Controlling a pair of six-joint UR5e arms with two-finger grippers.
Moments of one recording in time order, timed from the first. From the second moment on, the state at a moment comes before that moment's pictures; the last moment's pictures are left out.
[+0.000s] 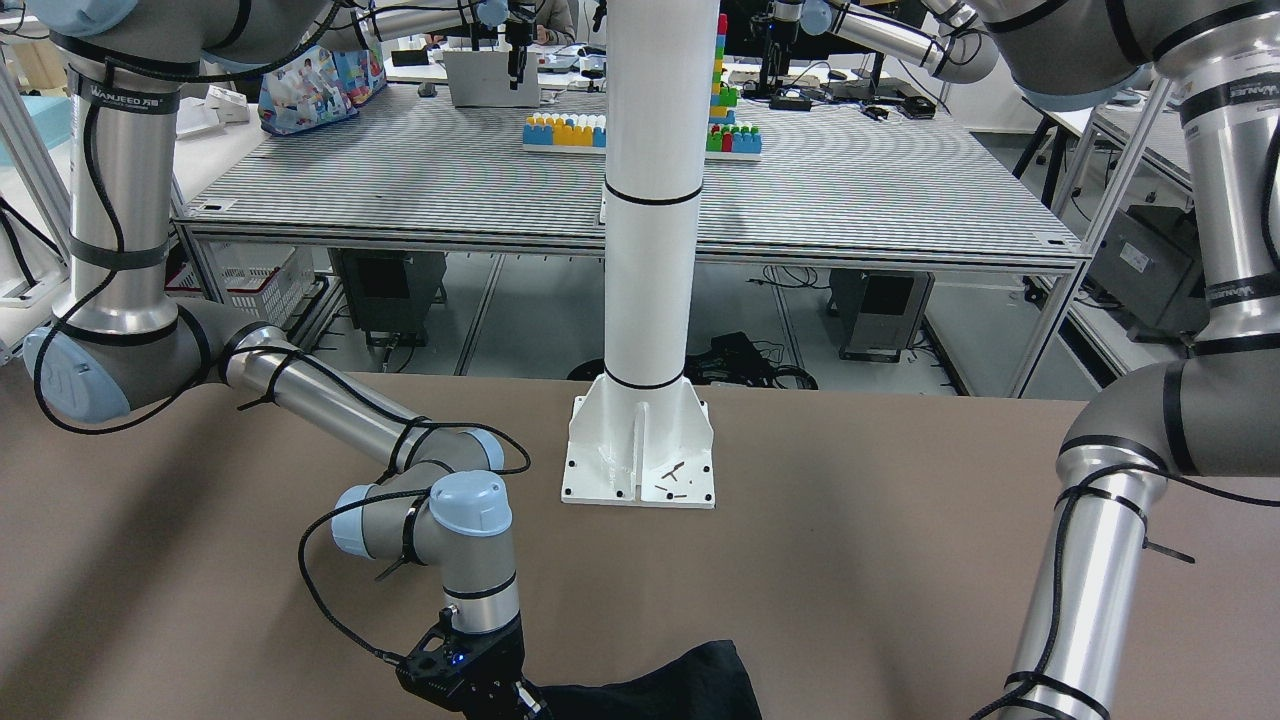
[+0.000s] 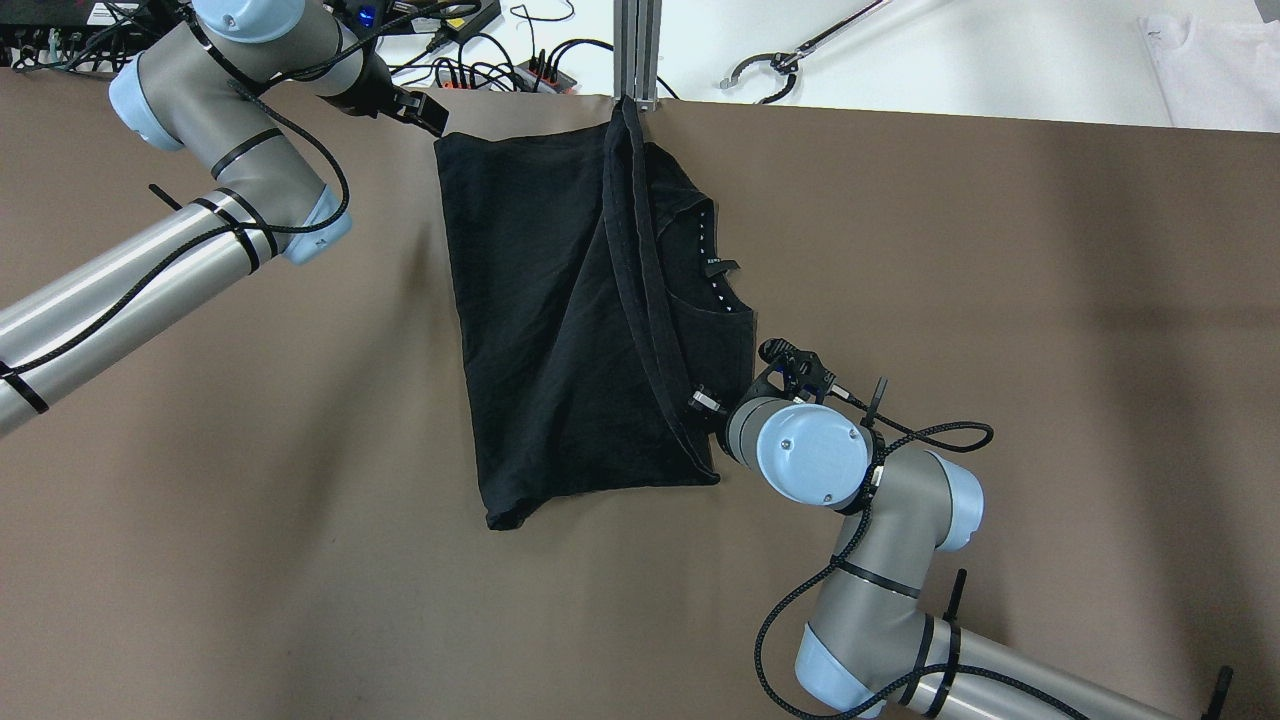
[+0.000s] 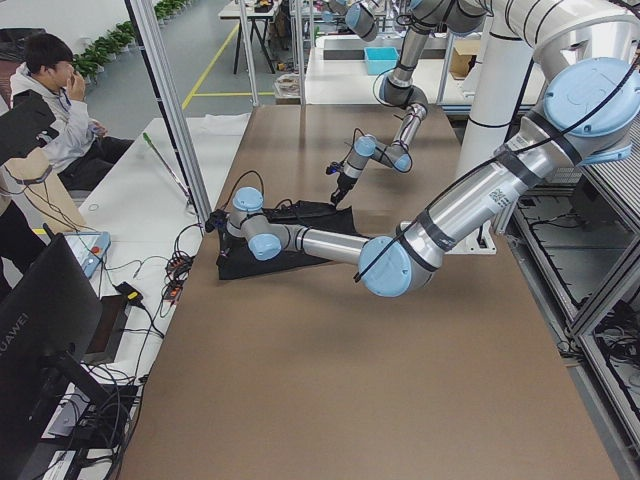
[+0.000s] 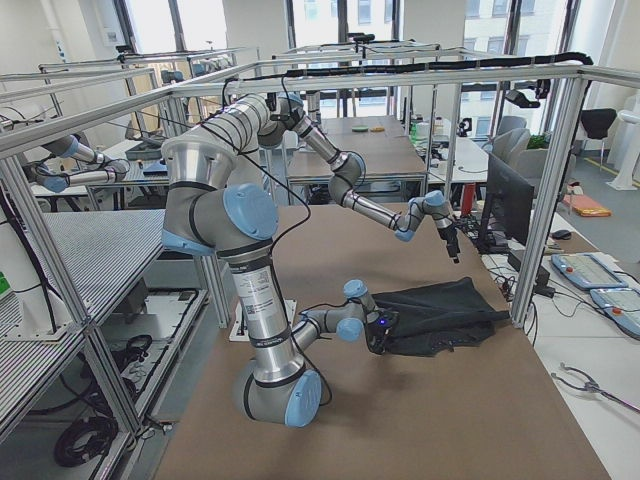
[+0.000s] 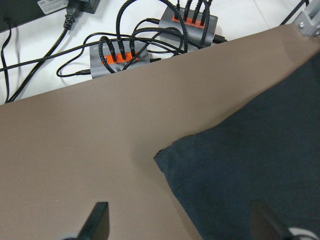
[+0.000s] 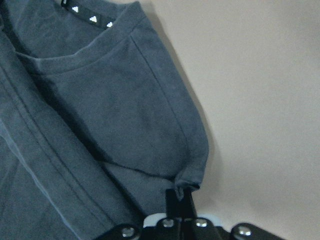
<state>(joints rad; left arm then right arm) -1.04 -2.50 -0.83 -2.35 -1.99 -0.66 0.49 -1.05 1.57 -1.11 1.50 1.79</state>
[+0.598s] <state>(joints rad) -1.03 -2.47 -0.87 -2.35 -1.97 -0.66 0.45 -1.22 1.79 -1.11 1.50 1.79</state>
